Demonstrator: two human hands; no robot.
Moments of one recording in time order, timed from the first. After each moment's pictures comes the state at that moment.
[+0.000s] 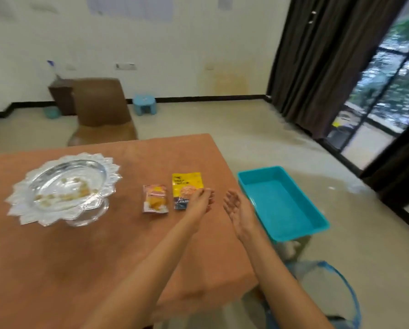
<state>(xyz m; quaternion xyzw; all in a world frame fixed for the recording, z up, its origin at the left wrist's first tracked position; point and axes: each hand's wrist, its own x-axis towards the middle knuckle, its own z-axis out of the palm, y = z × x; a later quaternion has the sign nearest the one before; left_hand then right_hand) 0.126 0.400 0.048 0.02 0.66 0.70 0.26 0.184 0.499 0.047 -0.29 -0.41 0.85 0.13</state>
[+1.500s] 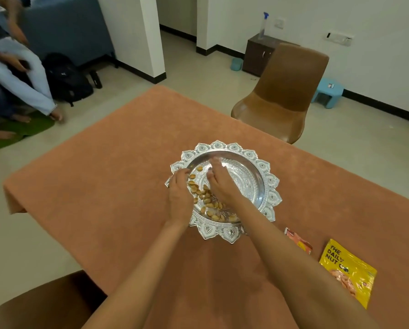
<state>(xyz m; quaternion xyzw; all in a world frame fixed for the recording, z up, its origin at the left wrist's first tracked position) -0.055 0.044 -0.023 -0.25 0.86 0.34 -0.27 -0.160 0.142 -0.034 0.31 -0.87 0.37 -0.13</state>
